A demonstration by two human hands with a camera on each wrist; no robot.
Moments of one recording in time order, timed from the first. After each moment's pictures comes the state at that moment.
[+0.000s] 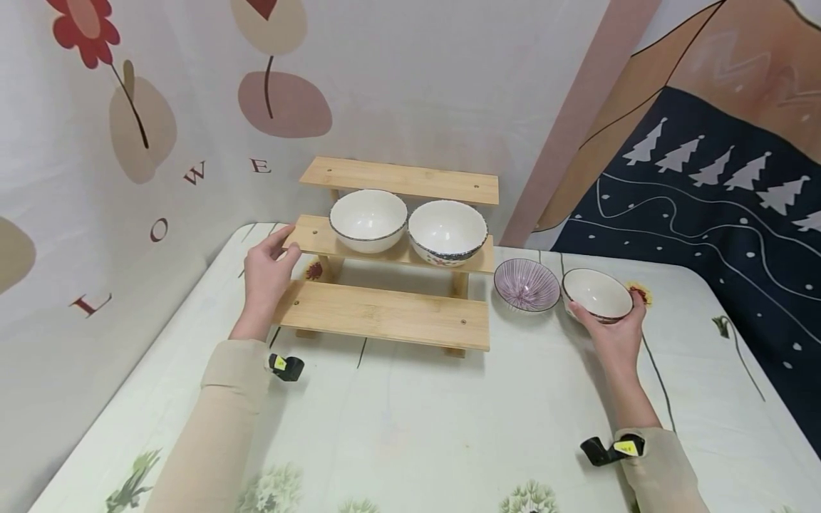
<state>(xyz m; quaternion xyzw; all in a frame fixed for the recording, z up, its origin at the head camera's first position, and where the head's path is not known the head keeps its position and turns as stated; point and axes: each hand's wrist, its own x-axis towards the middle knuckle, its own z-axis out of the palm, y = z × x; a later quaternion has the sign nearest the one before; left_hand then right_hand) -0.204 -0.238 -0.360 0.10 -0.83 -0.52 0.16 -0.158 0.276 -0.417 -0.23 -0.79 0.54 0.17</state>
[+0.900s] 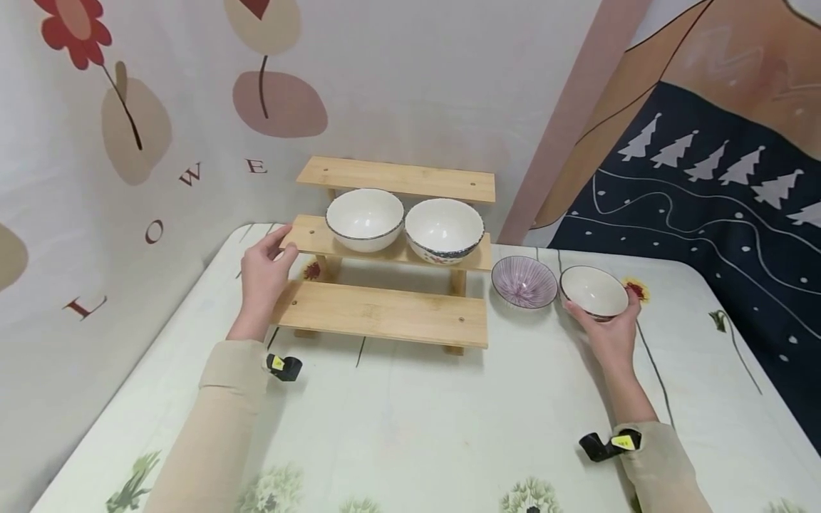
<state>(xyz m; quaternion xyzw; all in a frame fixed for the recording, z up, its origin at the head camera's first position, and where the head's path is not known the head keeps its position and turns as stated) -0.206 -0.238 -0.360 0.10 -0.83 -0.52 0.16 -0.159 0.278 -0.426 -0.22 -0.80 0.53 0.15</state>
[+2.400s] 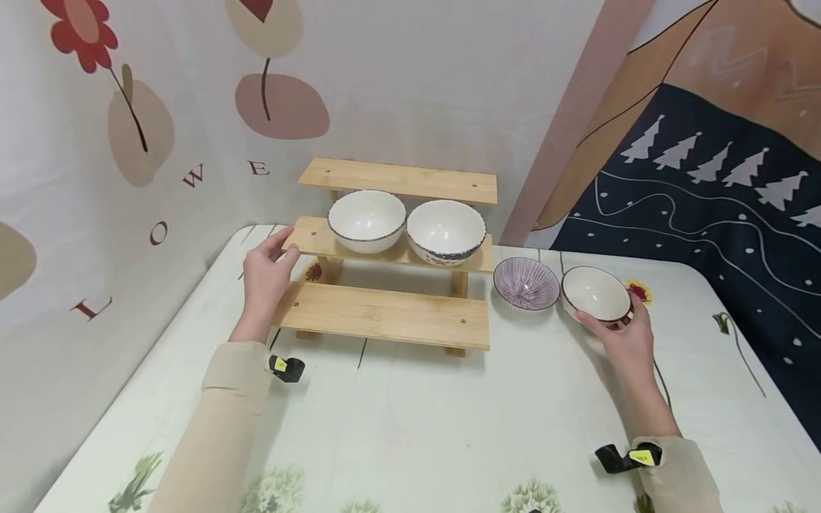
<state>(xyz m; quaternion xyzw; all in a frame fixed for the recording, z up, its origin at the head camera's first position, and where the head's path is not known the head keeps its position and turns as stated) -0.203 -0.237 -0.359 0.11 -0.83 -0.53 0.16 -0.148 0.291 -0.409 -0.21 -0.84 0.49 0.08</state>
